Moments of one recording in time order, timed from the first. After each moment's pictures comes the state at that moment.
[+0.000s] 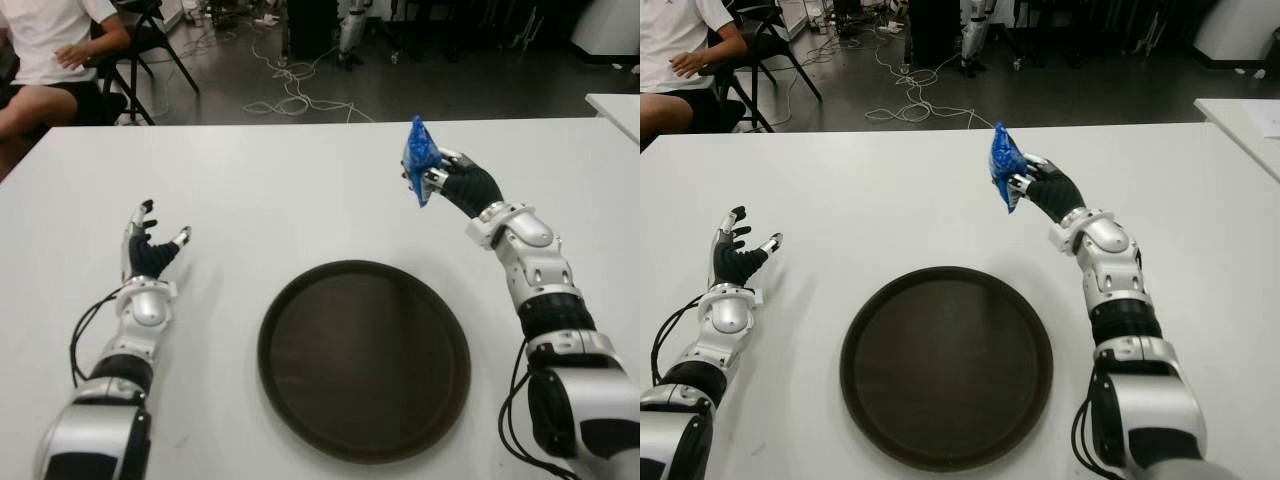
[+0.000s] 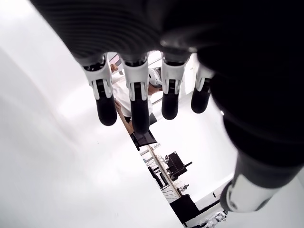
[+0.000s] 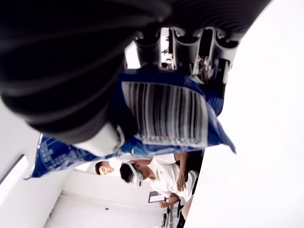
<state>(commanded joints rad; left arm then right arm) -0.53 0.27 0.01 1.14 0.22 -0.43 0.46 -0.64 -0.19 -0.11 0.66 0.14 -0.05 0.53</state>
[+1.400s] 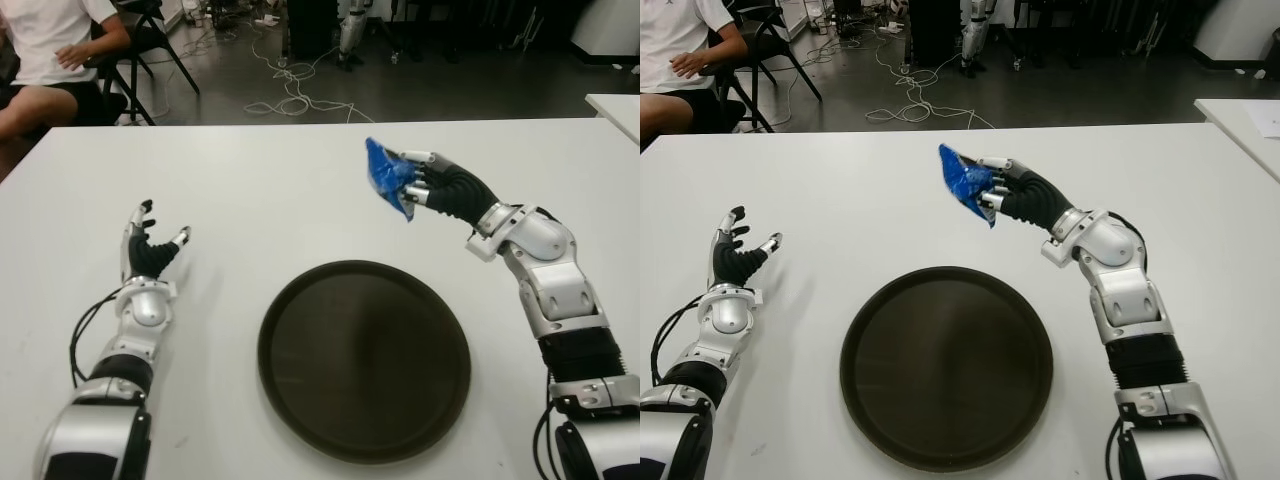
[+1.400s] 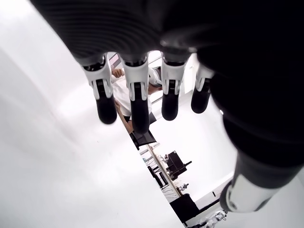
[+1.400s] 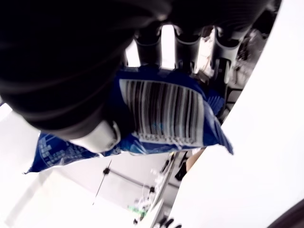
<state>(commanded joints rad) -0.53 0.27 0.02 1.15 0.22 -0.43 0.46 -0.47 -0.30 0.06 0.20 0.10 -0.05 0.65</state>
